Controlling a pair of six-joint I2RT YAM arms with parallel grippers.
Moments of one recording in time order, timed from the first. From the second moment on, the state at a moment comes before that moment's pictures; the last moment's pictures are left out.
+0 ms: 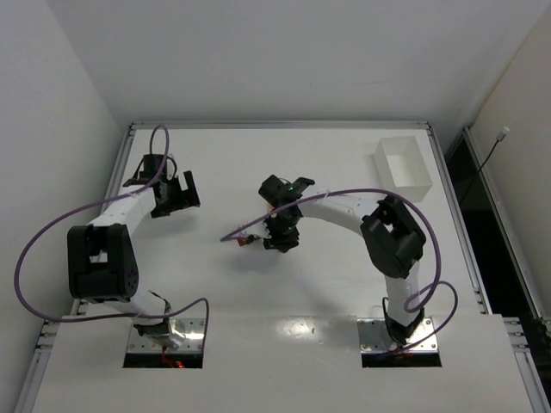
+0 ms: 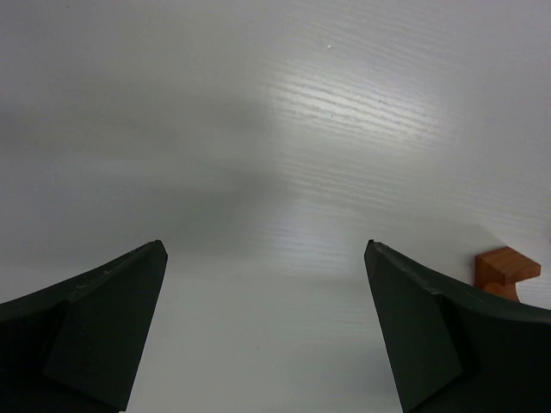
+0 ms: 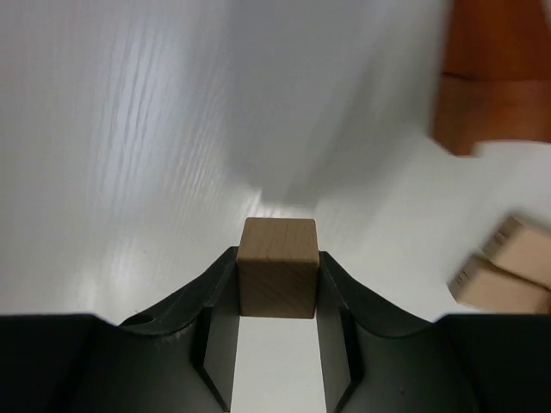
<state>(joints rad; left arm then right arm) 0.06 1.55 1.02 -0.47 0.06 -0.26 0.80 1.99 1.39 -0.84 -0.34 -1.13</state>
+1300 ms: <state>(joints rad) 0.06 1.42 1.01 -0.51 -0.09 -0.30 0.75 2.13 1.92 -1.00 0.19 0.57</state>
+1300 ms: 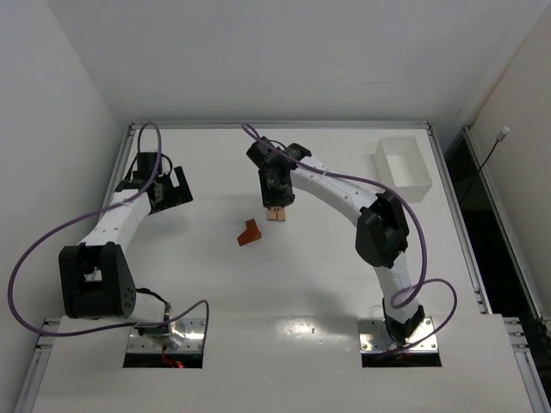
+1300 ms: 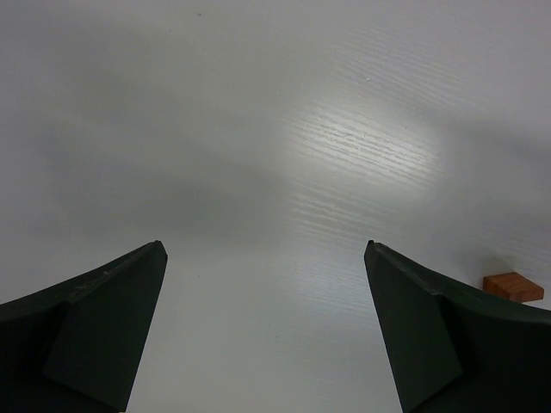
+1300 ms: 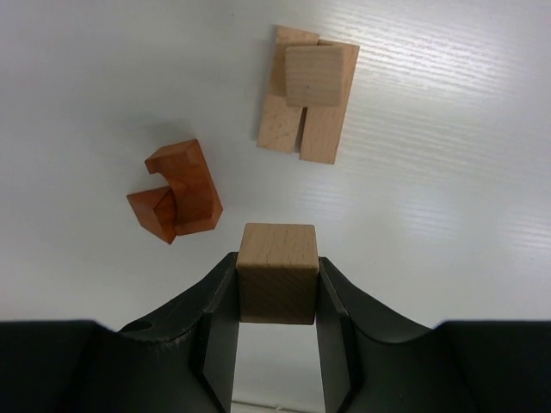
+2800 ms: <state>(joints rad) 0.06 1.44 1.00 -0.50 -0.07 -0.30 0.71 2.33 2.04 -1.03 0.16 0.67</state>
